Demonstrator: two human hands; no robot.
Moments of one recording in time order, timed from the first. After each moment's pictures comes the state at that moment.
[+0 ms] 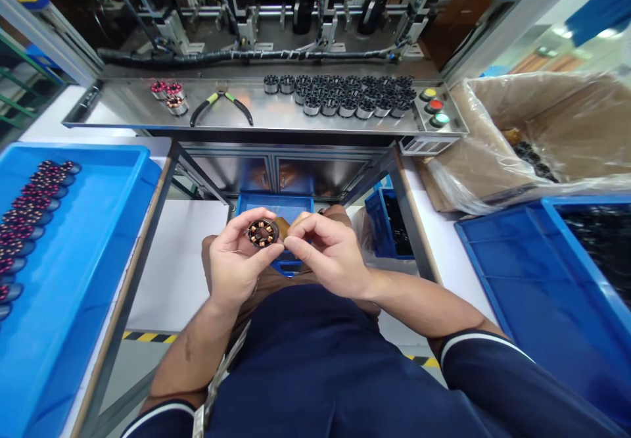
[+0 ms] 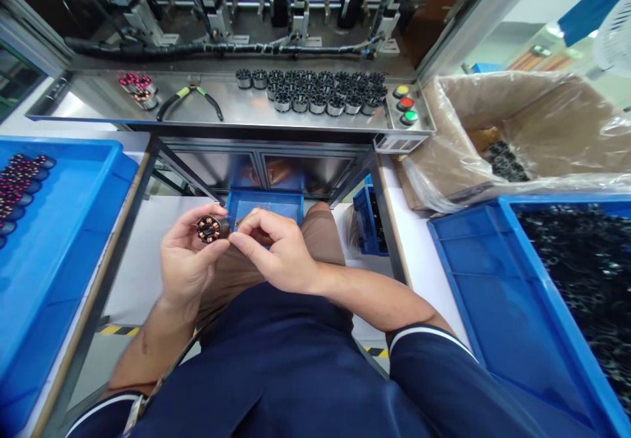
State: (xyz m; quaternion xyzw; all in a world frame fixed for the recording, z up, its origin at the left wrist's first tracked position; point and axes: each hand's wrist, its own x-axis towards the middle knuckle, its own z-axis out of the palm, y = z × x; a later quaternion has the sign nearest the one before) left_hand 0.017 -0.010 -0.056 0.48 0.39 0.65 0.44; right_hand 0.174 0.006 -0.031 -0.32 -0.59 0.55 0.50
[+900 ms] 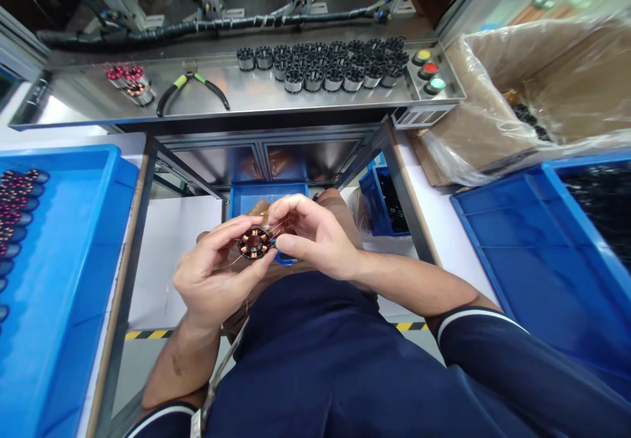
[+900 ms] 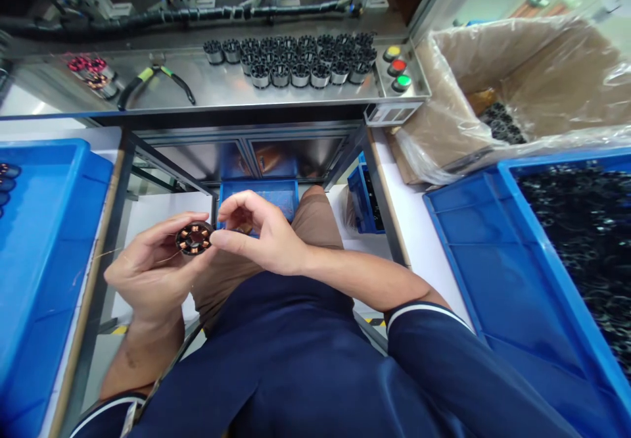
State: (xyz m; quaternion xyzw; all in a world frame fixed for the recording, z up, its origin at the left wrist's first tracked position) left_hand 0.007 -0.022 -0.047 0.65 0.45 0.58 0.20; right_hand 0.172 0.012 -0.046 -0.27 -0.48 0.68 0.48
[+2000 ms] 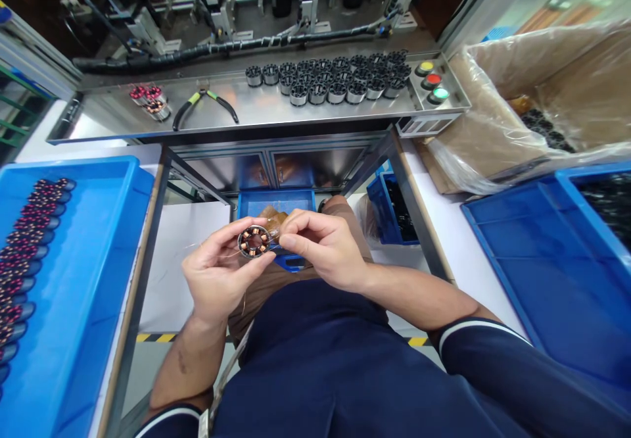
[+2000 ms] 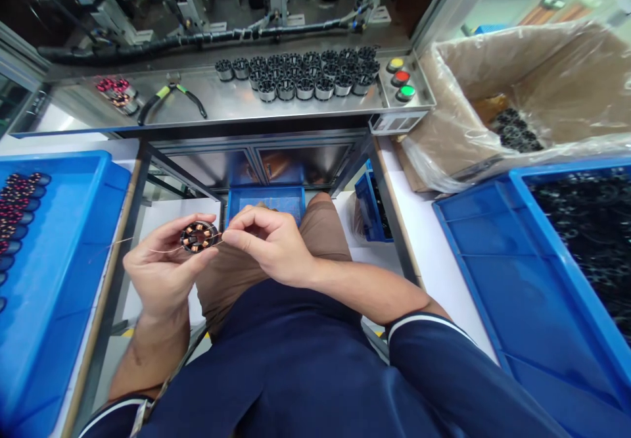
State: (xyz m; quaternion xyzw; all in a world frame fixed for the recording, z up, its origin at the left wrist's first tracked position) left_hand 0.007 -0.016 -0.034 0.56 0.46 0.60 0.34; right_hand 0.170 0.011 -0.038 -0.28 -0.47 0.64 0.54
